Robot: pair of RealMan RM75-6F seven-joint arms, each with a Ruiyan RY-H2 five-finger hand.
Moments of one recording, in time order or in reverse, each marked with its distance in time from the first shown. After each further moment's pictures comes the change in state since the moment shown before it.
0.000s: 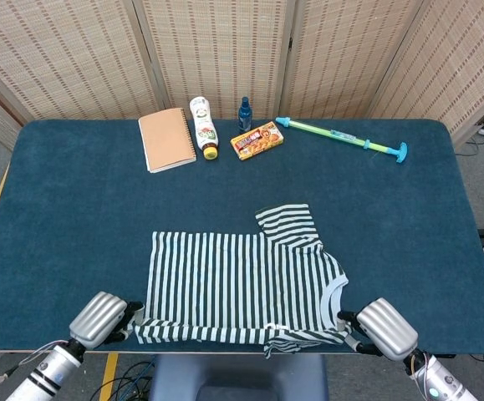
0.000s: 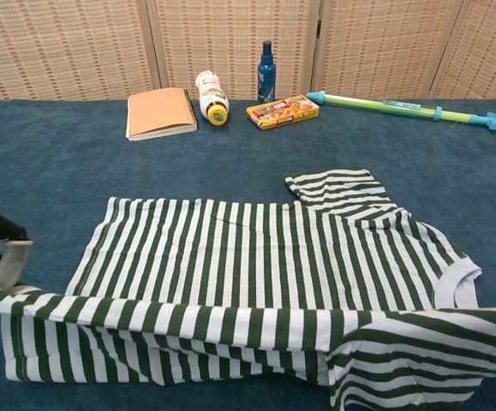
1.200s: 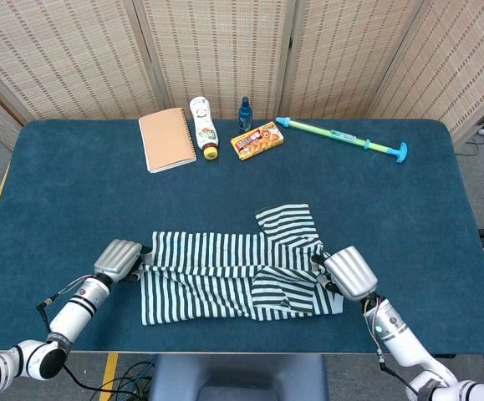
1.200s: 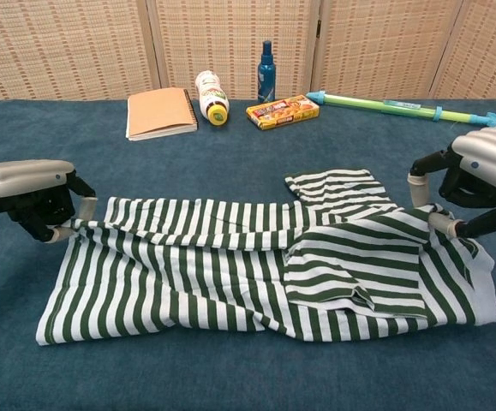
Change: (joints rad) left arm -0.282 -0.212 -0.191 0.360 -0.467 -0.294 0.125; right arm 0.157 -0.310 0.234 0.288 0.181 -0.105 -0.196
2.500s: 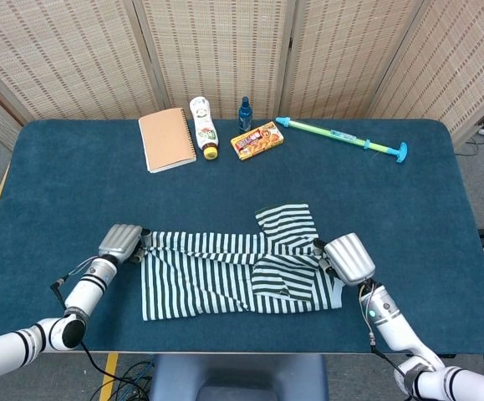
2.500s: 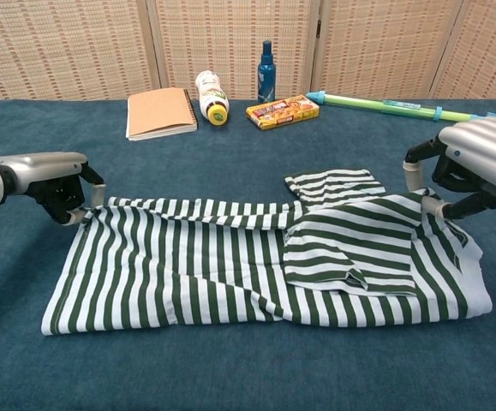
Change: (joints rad) left arm -0.124 -0.102 -0.024 0.191 -0.255 -0.081 0.073; right arm 0.053 -0.073 0.033 0.111 0.105 -0.021 -0.046
